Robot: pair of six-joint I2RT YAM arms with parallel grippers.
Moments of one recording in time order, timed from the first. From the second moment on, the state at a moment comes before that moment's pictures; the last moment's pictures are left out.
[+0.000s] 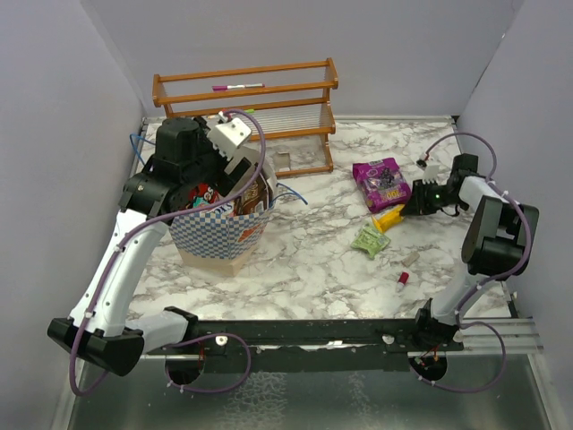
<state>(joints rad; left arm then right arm) -0.36 1.17 1.45 -0.78 0.06 0.47 -0.29 1.81 1.14 -0.57 -0.69 -0.47</state>
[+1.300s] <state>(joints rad) -0.66 1.49 1.69 -0.44 0.67 -0.01 -0.03 1.08 1.11 -0.14 -1.27 -0.16</state>
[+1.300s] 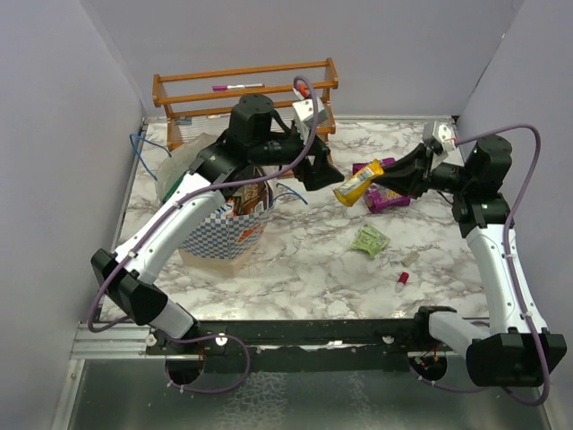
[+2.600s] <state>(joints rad) -0.75 1.47 1.63 -0.42 0.55 0.03 -0.03 0.92 0.96 -0.13 -1.09 -0.28</state>
